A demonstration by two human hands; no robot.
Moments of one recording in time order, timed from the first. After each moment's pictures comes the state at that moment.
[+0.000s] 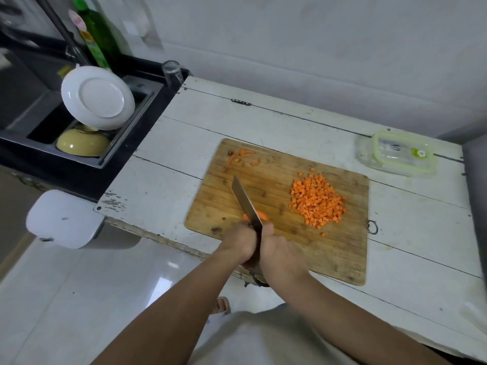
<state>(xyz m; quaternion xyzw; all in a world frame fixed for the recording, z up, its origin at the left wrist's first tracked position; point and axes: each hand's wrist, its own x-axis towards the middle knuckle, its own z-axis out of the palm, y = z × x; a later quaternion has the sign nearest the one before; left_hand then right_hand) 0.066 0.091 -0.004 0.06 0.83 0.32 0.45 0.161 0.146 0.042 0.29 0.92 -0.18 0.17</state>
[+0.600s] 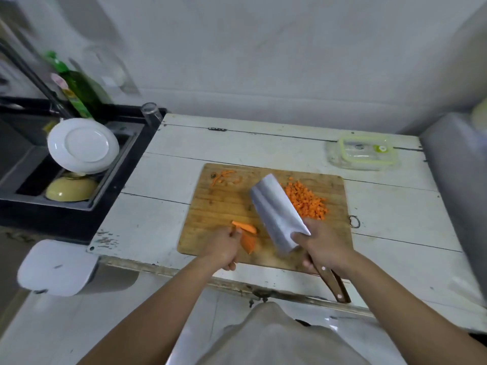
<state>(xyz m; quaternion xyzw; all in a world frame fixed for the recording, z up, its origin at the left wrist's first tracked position) 0.046 0.083 0.016 0.14 0.86 0.25 0.43 0.220 0.232 0.073 0.41 0.73 -0.55 0.06</state>
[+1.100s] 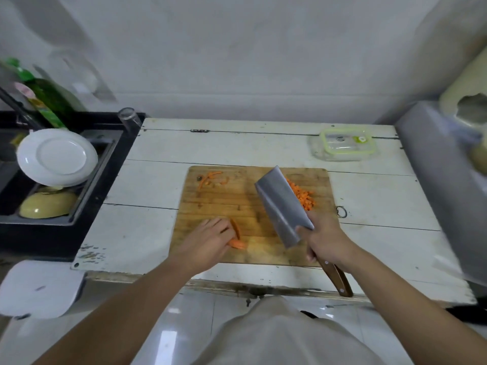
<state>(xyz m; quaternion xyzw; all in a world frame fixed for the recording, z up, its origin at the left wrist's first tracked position) -0.001 0.060 -0.013 0.70 0.72 0.05 0.04 0.237 0.242 0.065 0.45 0.74 -0.50 0.02</state>
